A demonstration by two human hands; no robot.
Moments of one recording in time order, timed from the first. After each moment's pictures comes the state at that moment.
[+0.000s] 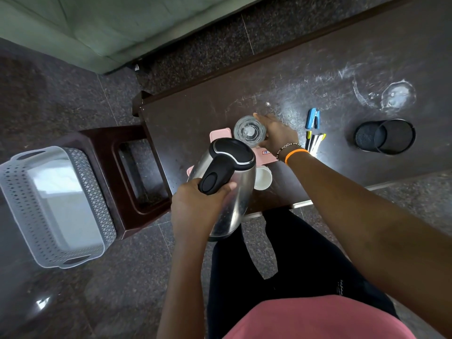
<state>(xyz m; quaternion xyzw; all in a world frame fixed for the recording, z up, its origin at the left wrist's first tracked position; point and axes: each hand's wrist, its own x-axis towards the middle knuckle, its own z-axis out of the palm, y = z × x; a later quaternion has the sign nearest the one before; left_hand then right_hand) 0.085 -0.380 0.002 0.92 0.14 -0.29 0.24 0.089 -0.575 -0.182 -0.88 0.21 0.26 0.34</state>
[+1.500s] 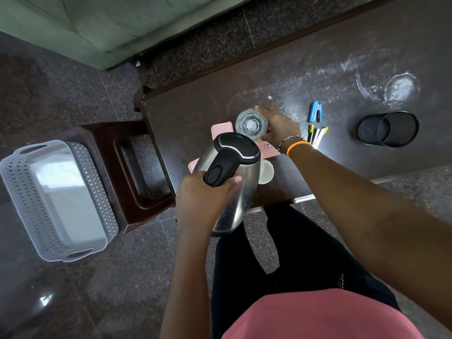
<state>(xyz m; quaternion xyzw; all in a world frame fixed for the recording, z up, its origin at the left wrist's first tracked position) 0.081 -0.382 0.004 0.91 0.12 -0.31 0.24 0.088 -0.575 -0.183 -0.88 0.22 0.26 0.33</state>
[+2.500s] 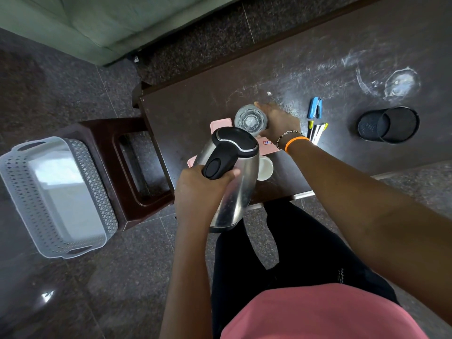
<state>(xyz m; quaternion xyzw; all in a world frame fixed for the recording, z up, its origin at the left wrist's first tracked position) 0.086 -0.386 0.006 0.91 0.14 -0.32 0.25 0.091 -0.574 -0.183 -0.88 0.22 0.27 0.32</state>
